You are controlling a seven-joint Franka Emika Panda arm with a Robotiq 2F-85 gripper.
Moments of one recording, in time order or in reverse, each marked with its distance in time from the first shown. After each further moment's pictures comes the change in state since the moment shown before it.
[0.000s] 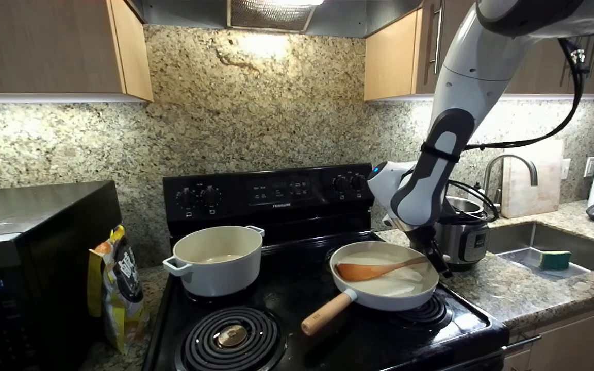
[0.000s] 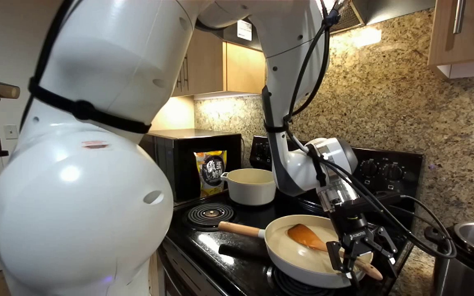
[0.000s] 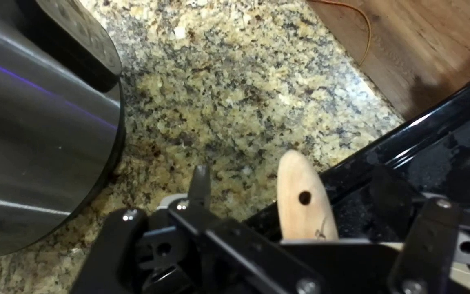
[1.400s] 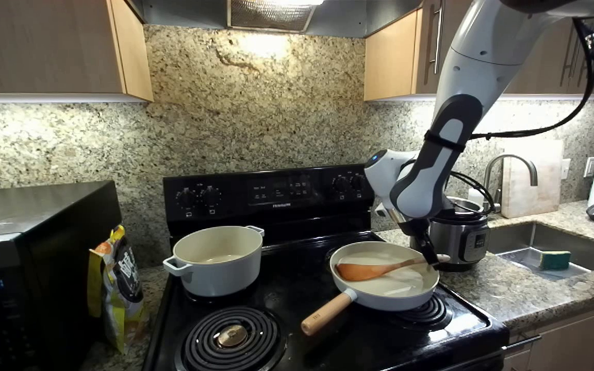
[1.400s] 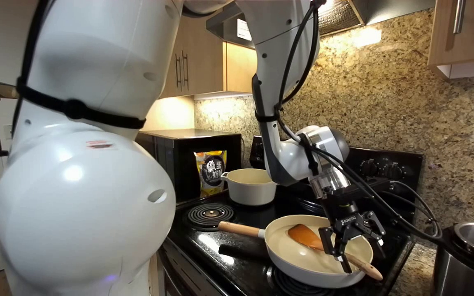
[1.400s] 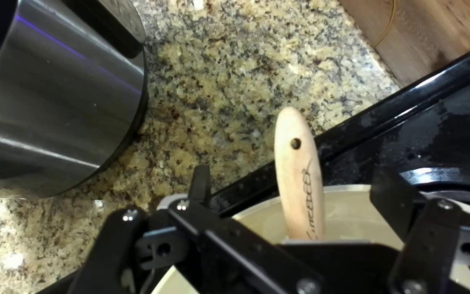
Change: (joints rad) arm 0.025 -0.090 0.007 -0.054 -0.004 0.058 0.000
